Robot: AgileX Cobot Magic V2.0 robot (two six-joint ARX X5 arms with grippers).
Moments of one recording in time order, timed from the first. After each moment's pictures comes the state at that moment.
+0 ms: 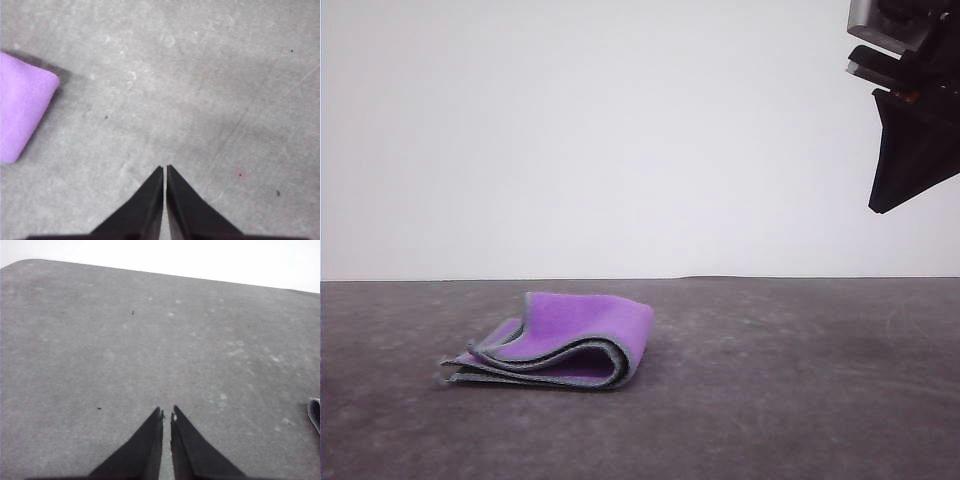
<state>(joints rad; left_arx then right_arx) 0.00 0.00 0.06 -0.26 0.00 -0.11 0.26 1.20 0.88 -0.57 -0.23 0.05</state>
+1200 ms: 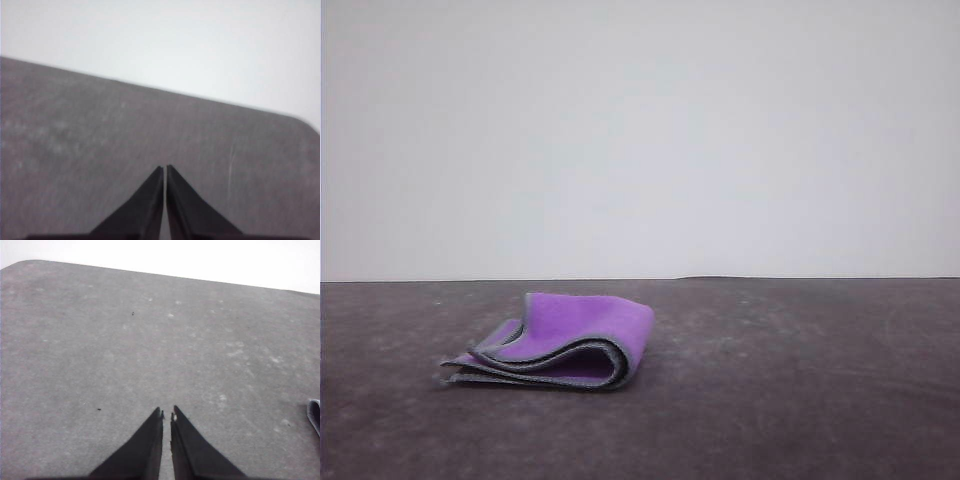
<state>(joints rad) 0.00 0.01 0.06 -0.26 0.00 -0.11 0.00 0.00 0.08 -0.14 -0.13 -0.13</state>
